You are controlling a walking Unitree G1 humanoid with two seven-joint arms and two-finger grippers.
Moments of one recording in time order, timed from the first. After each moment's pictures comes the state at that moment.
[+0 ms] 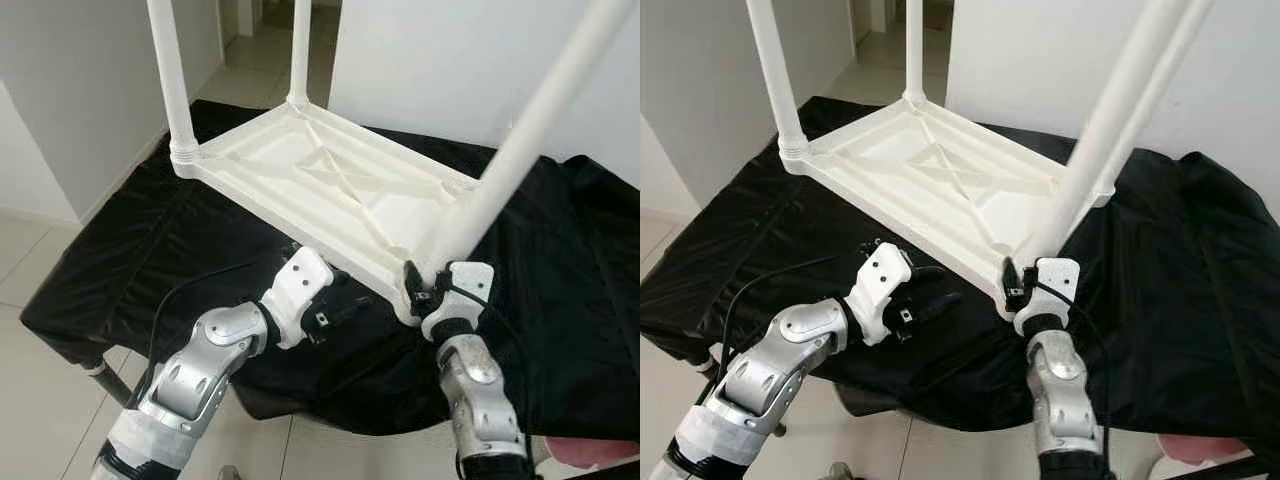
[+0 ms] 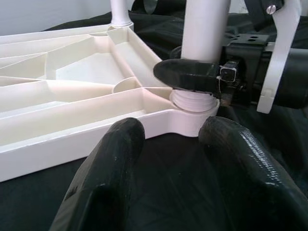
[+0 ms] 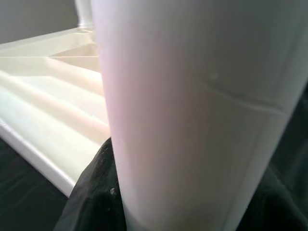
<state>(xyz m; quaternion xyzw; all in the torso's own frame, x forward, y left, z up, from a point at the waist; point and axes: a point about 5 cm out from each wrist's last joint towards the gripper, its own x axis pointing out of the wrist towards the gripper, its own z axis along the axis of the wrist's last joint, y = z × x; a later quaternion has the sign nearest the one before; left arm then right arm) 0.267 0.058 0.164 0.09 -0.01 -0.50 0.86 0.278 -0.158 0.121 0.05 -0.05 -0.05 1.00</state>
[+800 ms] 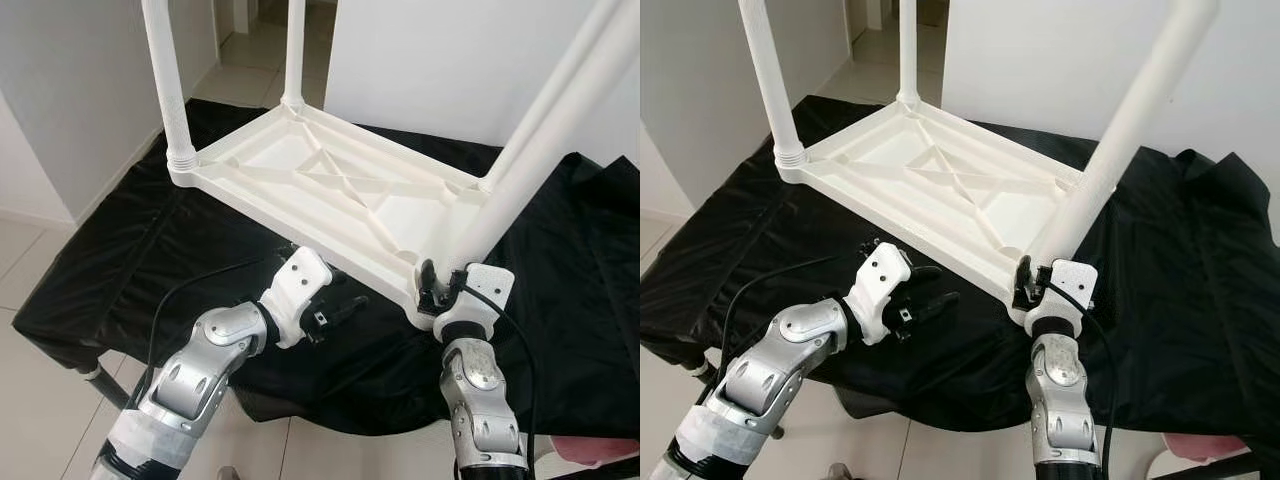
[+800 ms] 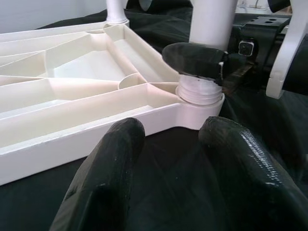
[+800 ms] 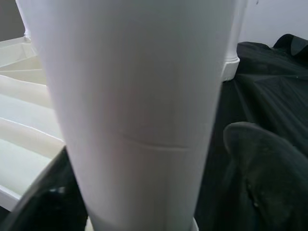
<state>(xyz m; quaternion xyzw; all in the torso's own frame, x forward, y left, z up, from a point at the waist) 0.267 0.058 0.163 0.09 -0.01 -0.50 0.86 0.270 -0.164 0.129 0.04 -0.06 -0.11 0.99</state>
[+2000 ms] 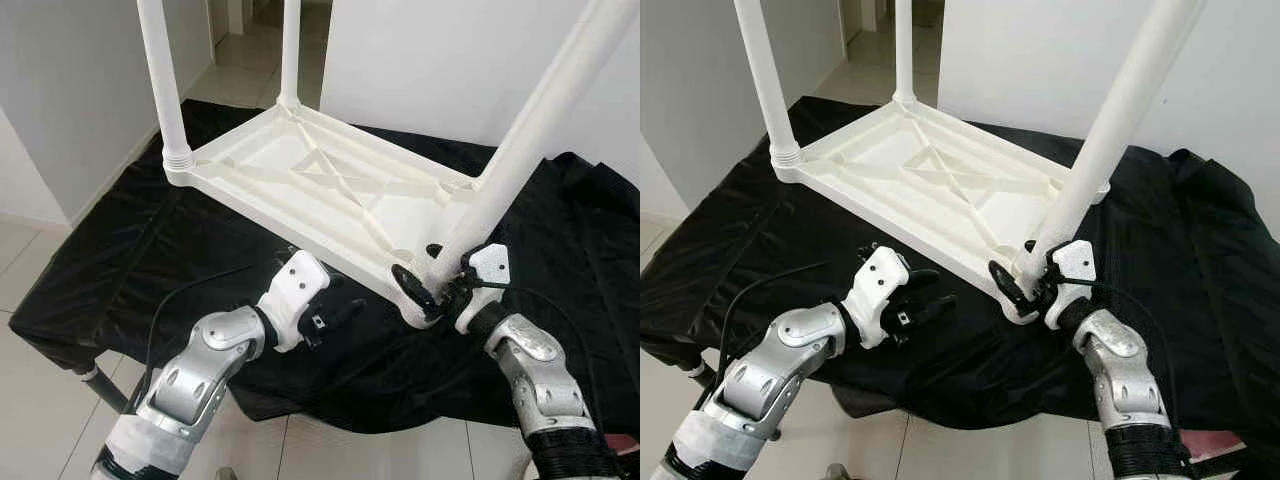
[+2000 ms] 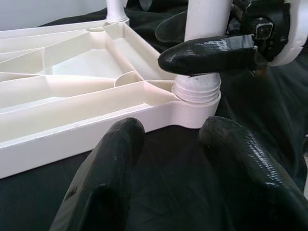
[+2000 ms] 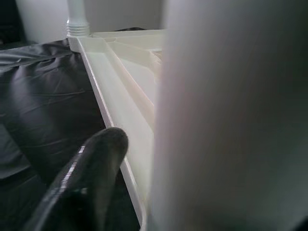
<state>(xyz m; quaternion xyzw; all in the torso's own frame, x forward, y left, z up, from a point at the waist) 0.264 0.061 0.159 0.09 0.00 -0.49 0.86 0.289 -0.193 0.140 -0.05 -0.05 0.28 0.96</state>
